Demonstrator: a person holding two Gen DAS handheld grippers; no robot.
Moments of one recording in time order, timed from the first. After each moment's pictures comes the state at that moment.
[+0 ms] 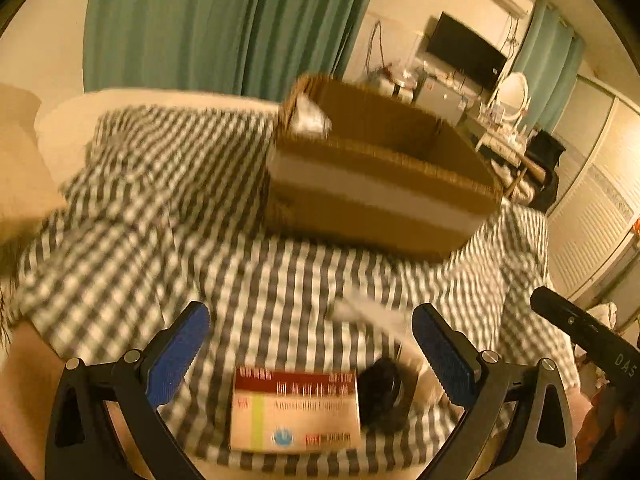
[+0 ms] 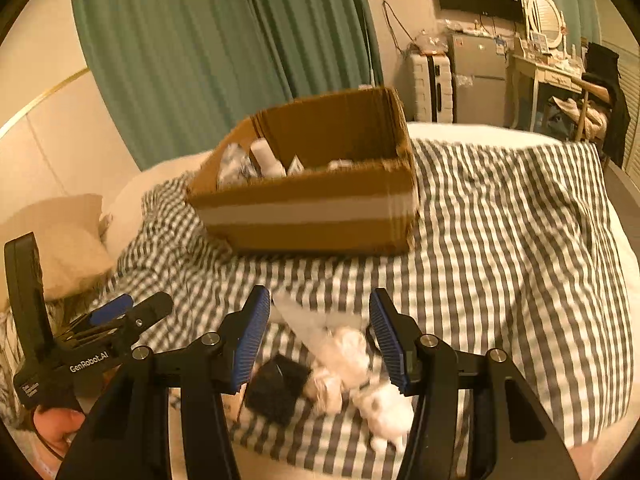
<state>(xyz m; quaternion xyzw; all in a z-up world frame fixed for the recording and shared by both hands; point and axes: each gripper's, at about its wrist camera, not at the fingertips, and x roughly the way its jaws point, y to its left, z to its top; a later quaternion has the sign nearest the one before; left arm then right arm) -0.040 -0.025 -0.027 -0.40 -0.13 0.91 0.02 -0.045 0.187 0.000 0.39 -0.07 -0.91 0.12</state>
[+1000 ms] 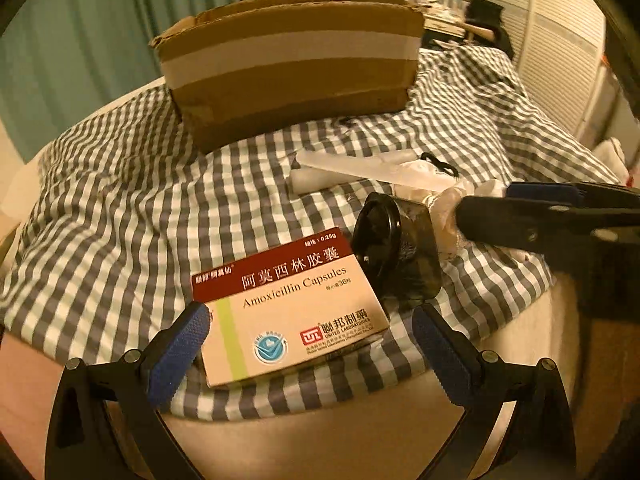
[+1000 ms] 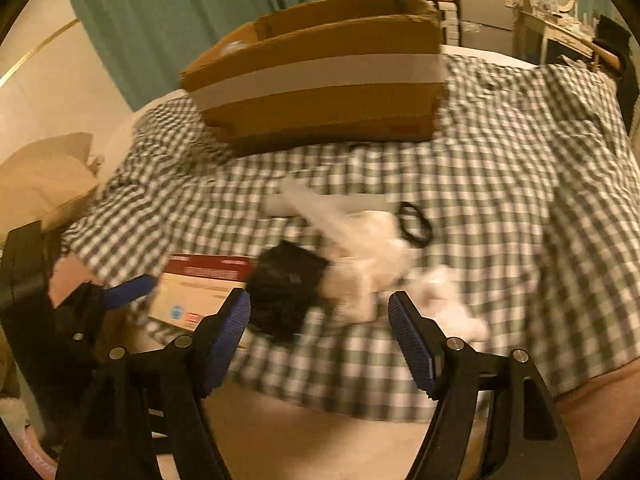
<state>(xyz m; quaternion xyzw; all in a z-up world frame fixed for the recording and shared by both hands) 0.000 0.027 -0.090 -0.46 0.08 0.88 0.12 -0.020 0.143 -0.070 0.47 -0.06 -0.87 0.14</state>
